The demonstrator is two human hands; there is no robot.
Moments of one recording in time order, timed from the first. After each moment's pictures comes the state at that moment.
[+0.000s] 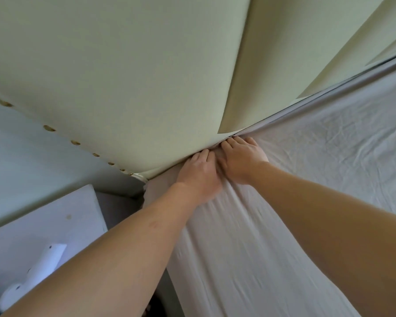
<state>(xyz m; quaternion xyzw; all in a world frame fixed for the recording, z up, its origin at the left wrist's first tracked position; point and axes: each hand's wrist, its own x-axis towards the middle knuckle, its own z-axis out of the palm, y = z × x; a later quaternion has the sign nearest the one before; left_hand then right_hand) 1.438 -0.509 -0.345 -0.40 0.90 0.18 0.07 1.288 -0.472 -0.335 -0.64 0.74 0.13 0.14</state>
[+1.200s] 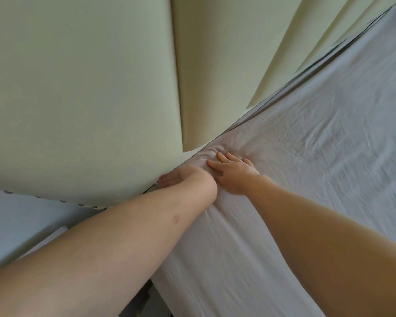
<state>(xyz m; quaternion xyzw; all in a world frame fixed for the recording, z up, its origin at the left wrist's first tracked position) 1.357 -0.503 -0.278 -0.29 0.84 0.09 0.45 1.249 -0.427 -0.326 -0.50 0.80 0.10 0.32</state>
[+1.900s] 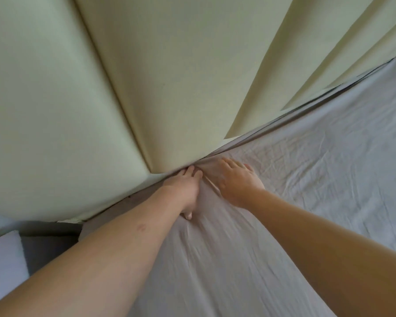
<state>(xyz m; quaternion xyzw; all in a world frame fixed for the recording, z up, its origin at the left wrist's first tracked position) 1.315 -0.514 -0.314 -0.28 0.91 0.16 0.27 1.161 -0.410 -0.306 -0.55 0.81 0.01 0.21</state>
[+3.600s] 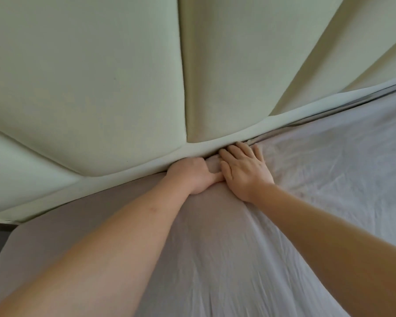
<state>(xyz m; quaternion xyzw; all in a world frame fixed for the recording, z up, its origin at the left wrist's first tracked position) 1.161 -0.520 -0.365 -0.48 0.83 0.22 0.16 1.016 -0.443 -0.370 -0.64 0.74 0.08 0.17</state>
